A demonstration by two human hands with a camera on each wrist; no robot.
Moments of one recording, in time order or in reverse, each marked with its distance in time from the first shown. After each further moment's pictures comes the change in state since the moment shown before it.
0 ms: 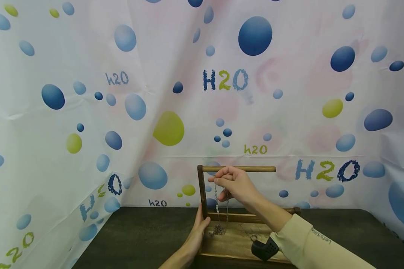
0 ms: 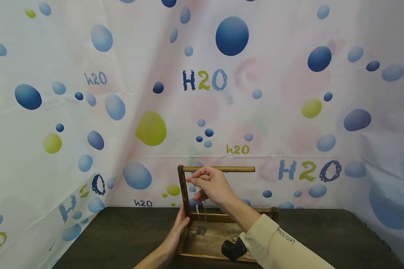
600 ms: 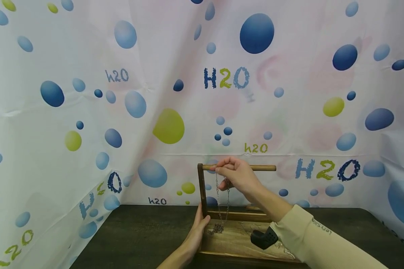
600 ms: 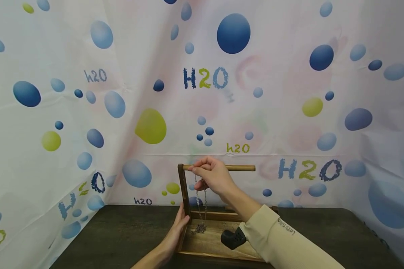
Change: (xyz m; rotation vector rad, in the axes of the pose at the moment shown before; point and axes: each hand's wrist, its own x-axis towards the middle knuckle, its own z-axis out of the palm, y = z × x) left_hand -0.001 0.001 -0.001 0.002 -0.012 -0.004; right_hand 0.011 -0.019 -0.005 -0.013 0.028 -0.025
